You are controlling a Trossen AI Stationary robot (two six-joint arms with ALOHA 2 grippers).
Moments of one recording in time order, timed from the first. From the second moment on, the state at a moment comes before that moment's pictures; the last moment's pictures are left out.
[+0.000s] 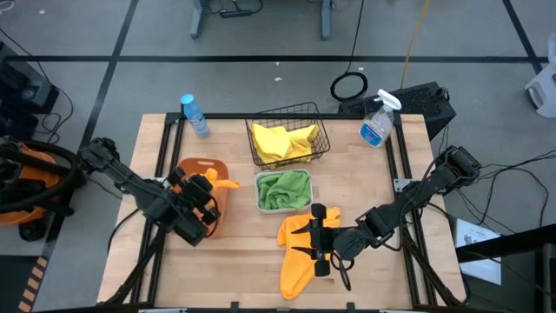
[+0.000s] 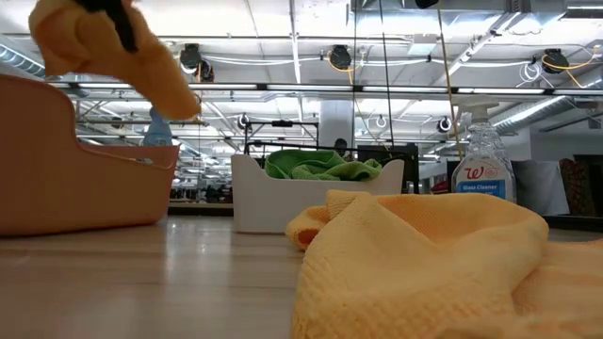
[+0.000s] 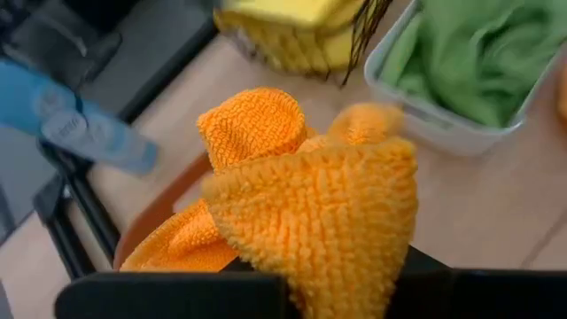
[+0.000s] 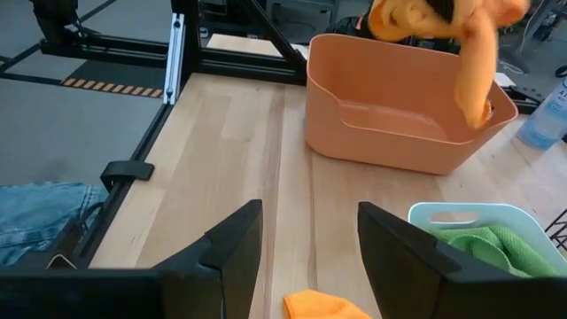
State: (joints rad) left arm -0.60 1.38 1.28 -1.57 -0.73 -1.33; right arm 0.58 1.55 1.07 0.00 0.52 0.19
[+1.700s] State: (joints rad) left arm -0.44 1.37 0.84 -1.18 -0.43 -1.34; right arm 0.65 1.84 1.07 -0.35 0.39 0.60
